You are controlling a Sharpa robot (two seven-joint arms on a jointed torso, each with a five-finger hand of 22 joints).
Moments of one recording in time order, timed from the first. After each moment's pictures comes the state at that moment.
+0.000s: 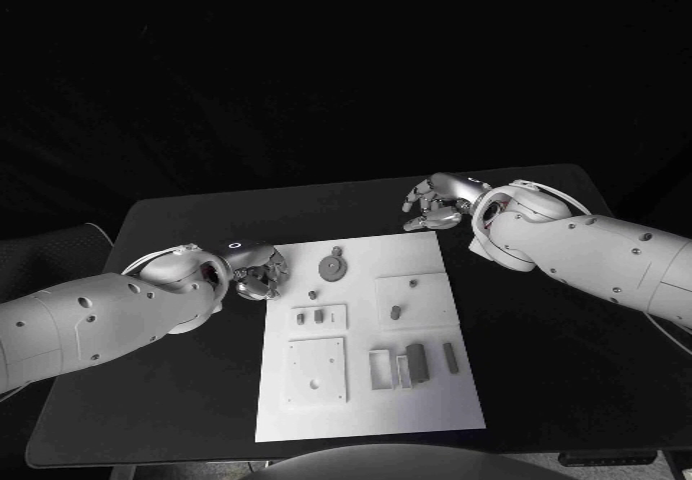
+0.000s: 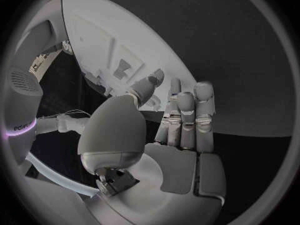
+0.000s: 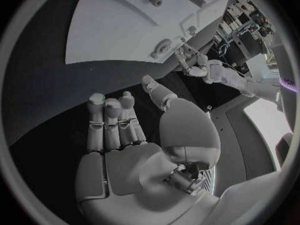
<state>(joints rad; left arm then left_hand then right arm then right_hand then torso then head) 1.19 -0.80 -0.23 1.27 -1.45 -0.27 0.06 1.16 -0.20 0.56 -0.27 0.06 0.92 0.14 0.25 0.48 1.29 0.05 0.09 0.36 1.10 -0.06 1.30 0.58 0.03 1.21 -0.16 0.70 1.31 1.21 -0.70 -0.01 1.24 -1.34 -0.24 -0.01 1.04 -0.15 0.57 -0.24 0.05 0.84 0.17 0.25 0.53 0.94 0.05 1.04 0.94 1.07 -0.05 1.28 0.87 0.20 0.95 -0.01 1.14 1.26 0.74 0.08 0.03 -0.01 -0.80</state>
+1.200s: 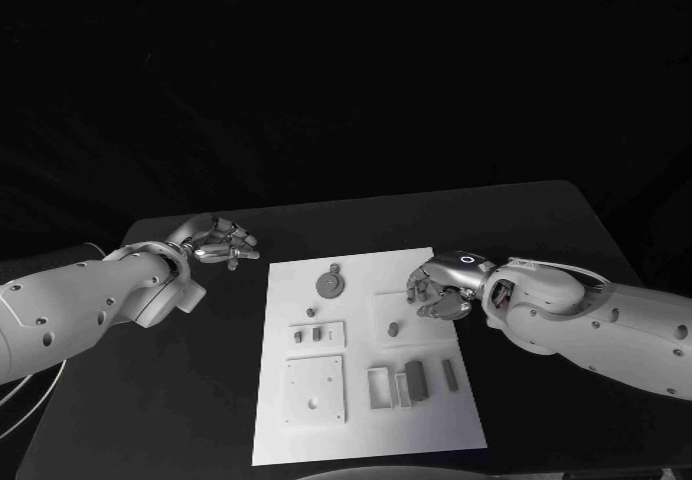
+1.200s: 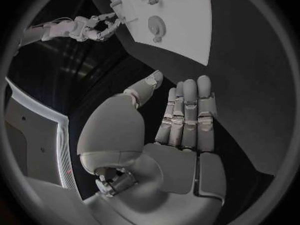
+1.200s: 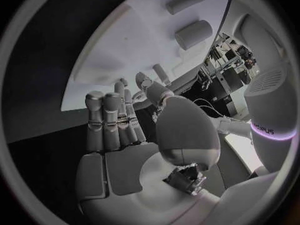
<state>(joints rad) 1.23 -0.87 -0.18 1.25 -0.68 -0.34 0.15 1.13 -0.21 0.57 -0.23 0.05 0.90 0.16 0.27 0.50 1.18 0.11 0.07 0.33 0.99 0.00 1.01 0.45 0.05 1.06 -0.09 0.47 1.18 1.14 -0.88 -0.12 1.52 -1.66 -0.23 -0.02 1.14 -0.16 0.59 -0.28 0.05 0.89 0.16 0.29 0.55 1.07 0.08 0.34 0.37 1.22 -0.02 1.17 0.79 0.18 1.04 -0.02 1.09 1.21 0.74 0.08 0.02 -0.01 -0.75</state>
